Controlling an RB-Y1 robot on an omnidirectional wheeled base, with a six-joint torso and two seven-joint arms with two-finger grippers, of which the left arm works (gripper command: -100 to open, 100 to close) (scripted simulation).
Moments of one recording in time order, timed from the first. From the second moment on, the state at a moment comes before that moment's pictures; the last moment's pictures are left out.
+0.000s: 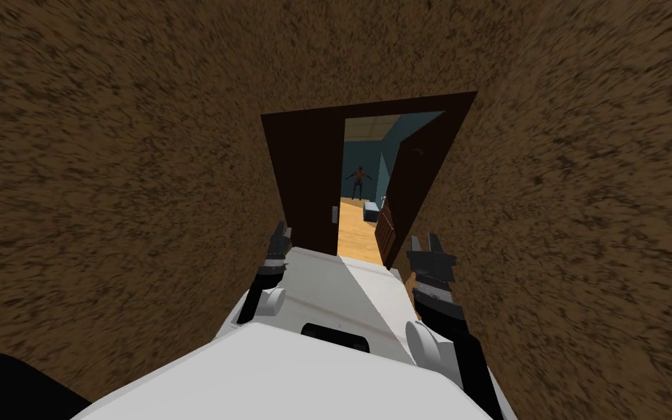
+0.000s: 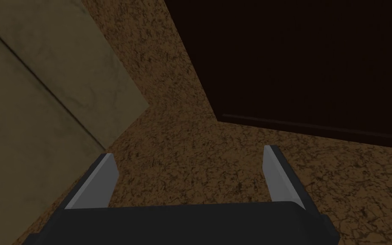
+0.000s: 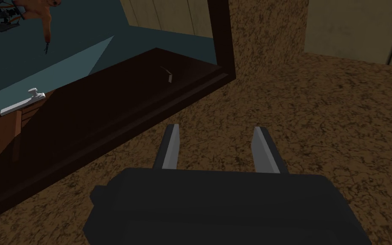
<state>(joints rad) 0.36 0.02 0.02 -1.99 0.02 -0.58 -0.16</state>
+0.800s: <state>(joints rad) 0.22 0.05 0.03 -1.78 0.03 -0.56 -0.14</state>
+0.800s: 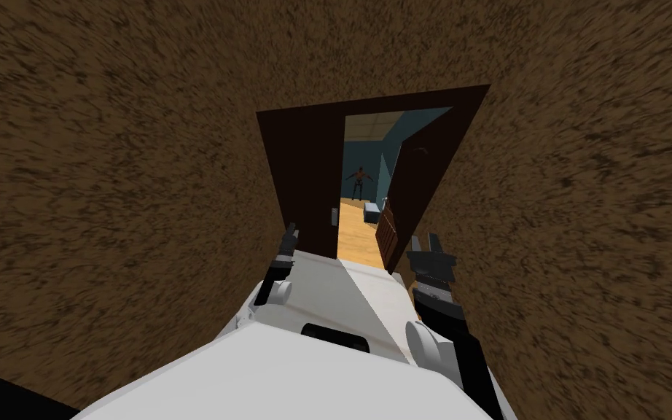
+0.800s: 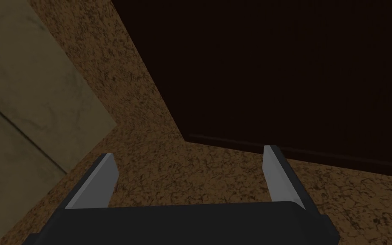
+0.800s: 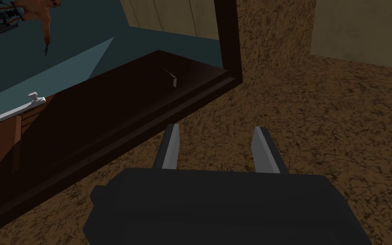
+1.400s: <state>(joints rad) 0.14 0.05 0.04 -1.64 0.03 -0.54 -0.14</state>
